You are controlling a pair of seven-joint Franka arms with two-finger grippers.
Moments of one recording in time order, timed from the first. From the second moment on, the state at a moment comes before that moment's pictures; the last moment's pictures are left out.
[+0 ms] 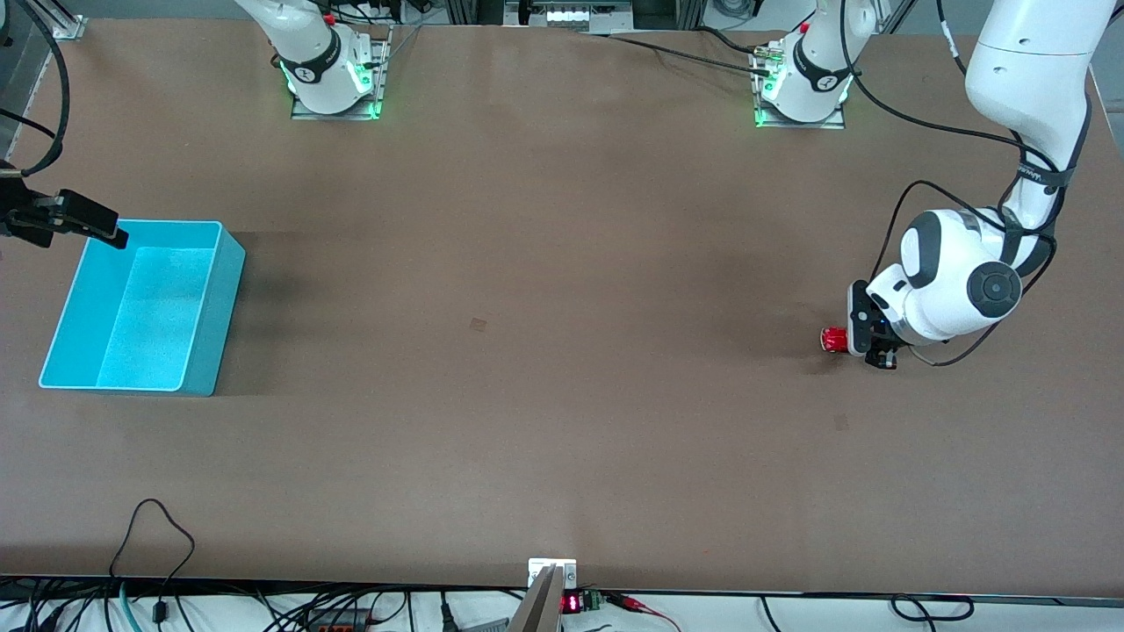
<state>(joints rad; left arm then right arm) 0.10 0.50 -0.04 -2.04 0.04 2.44 1.66 -0.14 0.11 0.08 -1.50 0.01 1.58 -0.04</state>
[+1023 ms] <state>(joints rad) 0.29 0.52 -0.03 -2.00 0.04 2.44 1.80 -0.14 0.11 0.07 -1.50 0.01 1.58 -0.04</state>
